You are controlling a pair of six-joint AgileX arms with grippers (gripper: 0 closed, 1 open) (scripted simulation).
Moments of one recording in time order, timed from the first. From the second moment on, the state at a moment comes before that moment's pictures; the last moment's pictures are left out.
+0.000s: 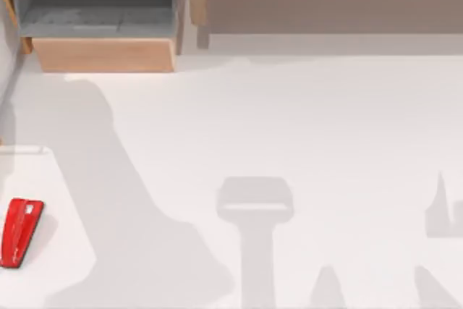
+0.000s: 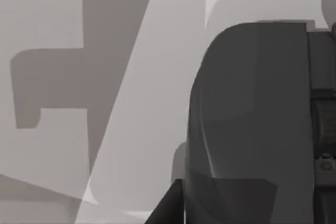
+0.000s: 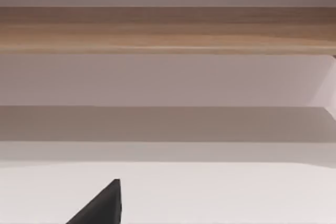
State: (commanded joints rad) left arm 0.32 2.62 2.37 -1.21 0.00 0.01; right arm 0.00 0.00 0.00 0.00 0.00 0.00
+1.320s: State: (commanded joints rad) left arm 0.20 2.18 2.07 -1.07 -0.01 -0.11; right arm 0.00 0.00 0.00 0.00 0.00 0.00
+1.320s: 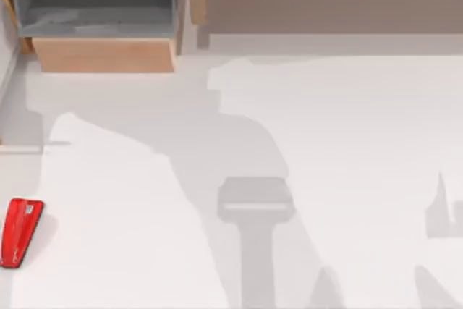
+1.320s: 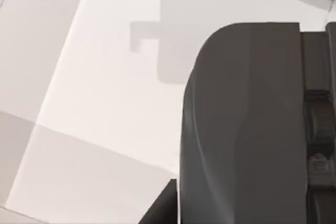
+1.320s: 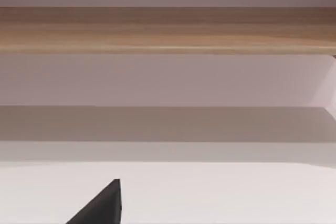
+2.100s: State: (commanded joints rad) left arm -0.25 1.72 1.24 -0.83 -0.02 -0.30; right arm 0.00 0.00 0.00 0.00 0.00 0.00
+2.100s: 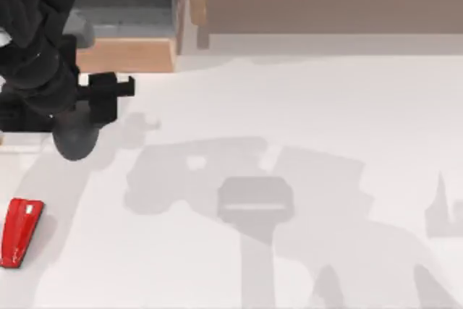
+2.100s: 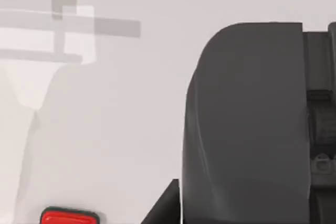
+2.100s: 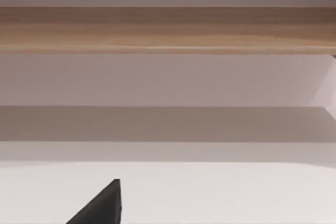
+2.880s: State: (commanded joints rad) left arm -0.40 1.61 0.90 -0.77 -0.04 -0.36; right arm 0.00 0.00 0.00 0.00 0.00 0.00
